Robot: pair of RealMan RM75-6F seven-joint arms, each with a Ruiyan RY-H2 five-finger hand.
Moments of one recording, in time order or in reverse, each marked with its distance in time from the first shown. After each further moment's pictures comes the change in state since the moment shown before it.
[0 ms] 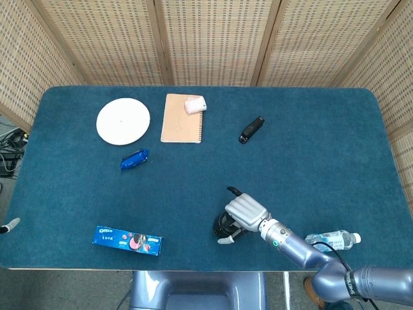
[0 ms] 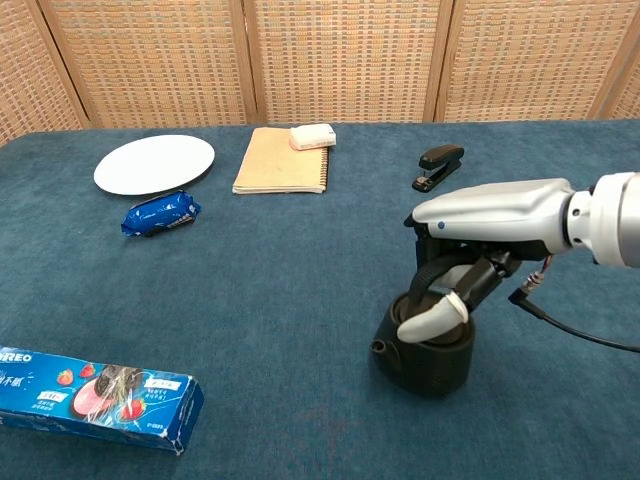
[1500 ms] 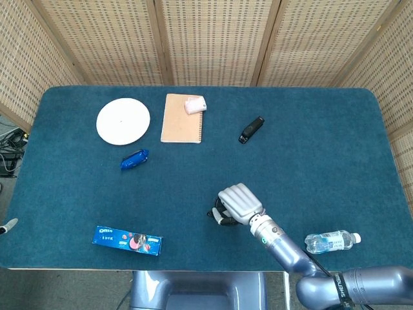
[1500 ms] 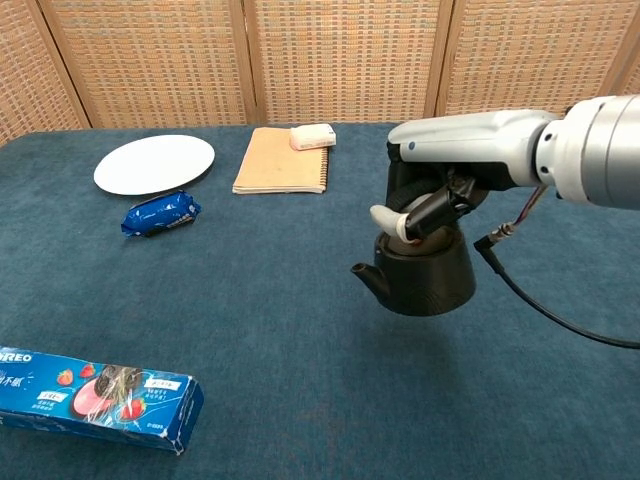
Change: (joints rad) left arm 0.010 0.006 -0.001 0.001 0.008 0.015 -0.021; right arm 0.107 -0.010 0.045 -0.220 0.397 0.260 -0.225
